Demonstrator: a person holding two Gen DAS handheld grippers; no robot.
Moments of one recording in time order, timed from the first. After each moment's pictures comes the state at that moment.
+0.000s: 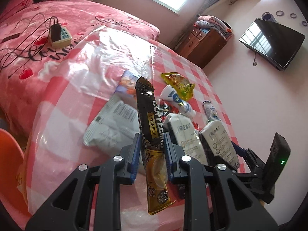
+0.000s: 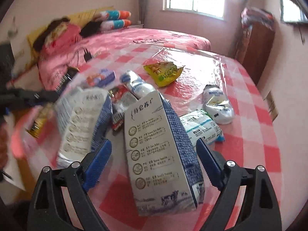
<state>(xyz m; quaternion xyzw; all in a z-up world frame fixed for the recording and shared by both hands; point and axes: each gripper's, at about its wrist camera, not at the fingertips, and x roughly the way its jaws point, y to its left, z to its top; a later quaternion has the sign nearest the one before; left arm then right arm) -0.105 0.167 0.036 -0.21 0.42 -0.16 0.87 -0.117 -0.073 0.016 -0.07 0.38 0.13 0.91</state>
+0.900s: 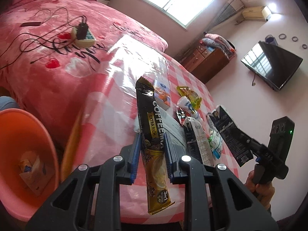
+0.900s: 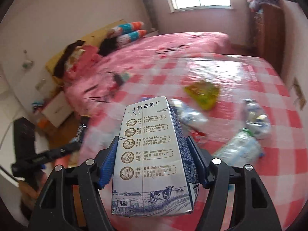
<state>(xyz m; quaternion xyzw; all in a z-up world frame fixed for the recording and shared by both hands) -0.152 0.248 0.036 -0.27 0.38 -0.14 0.87 -0.103 -0.029 0.080 0.08 0.38 0.24 0.89</state>
